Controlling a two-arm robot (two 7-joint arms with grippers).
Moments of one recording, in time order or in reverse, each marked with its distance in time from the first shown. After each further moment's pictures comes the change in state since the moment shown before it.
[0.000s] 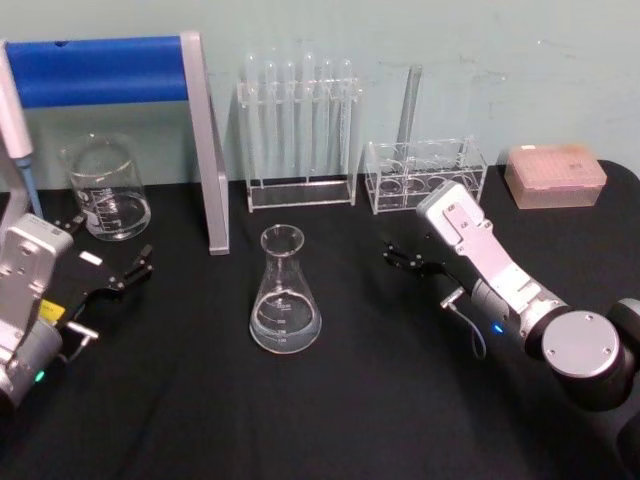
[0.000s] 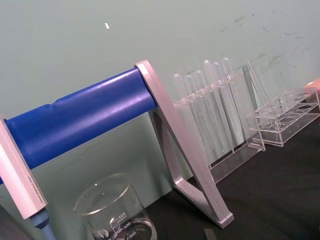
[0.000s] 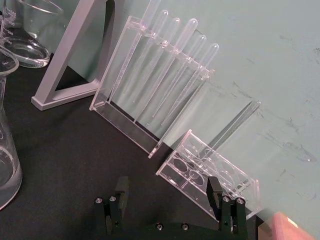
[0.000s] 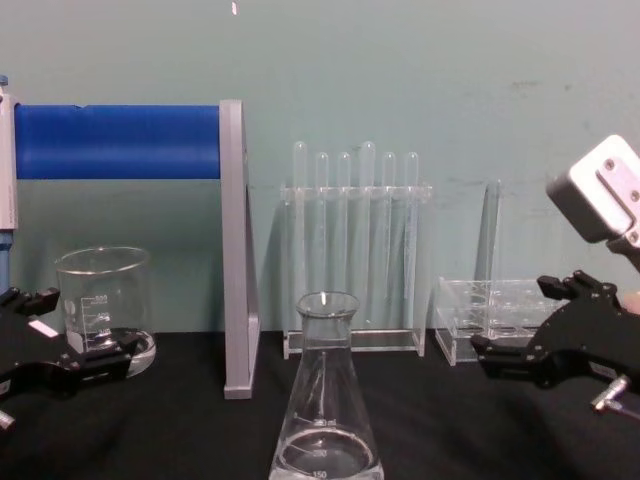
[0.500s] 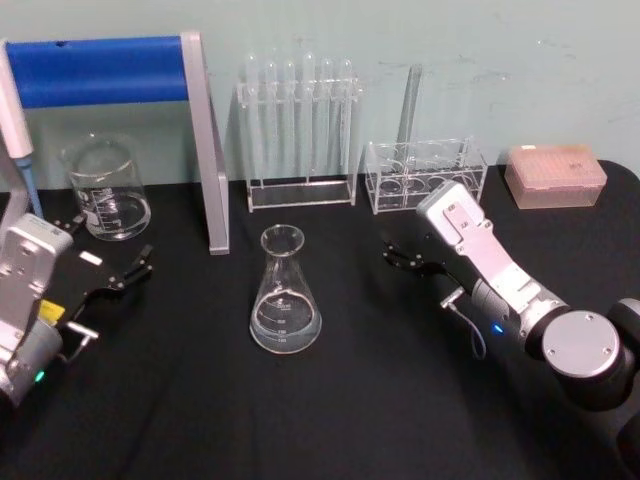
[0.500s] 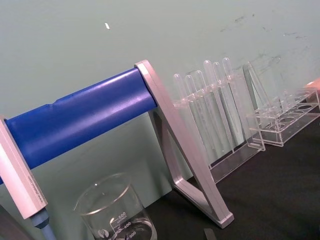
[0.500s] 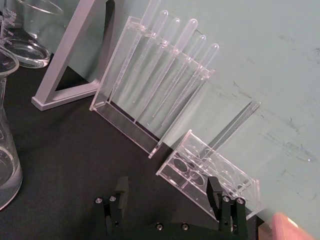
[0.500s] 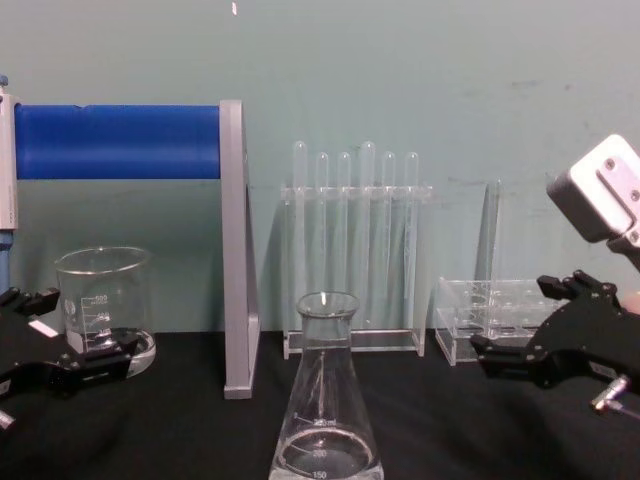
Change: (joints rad) left arm 0.000 0.000 0.000 0.000 0.000 0.000 0.000; right arm 0.000 0.000 0.000 0.000 0.002 0.000 0.001
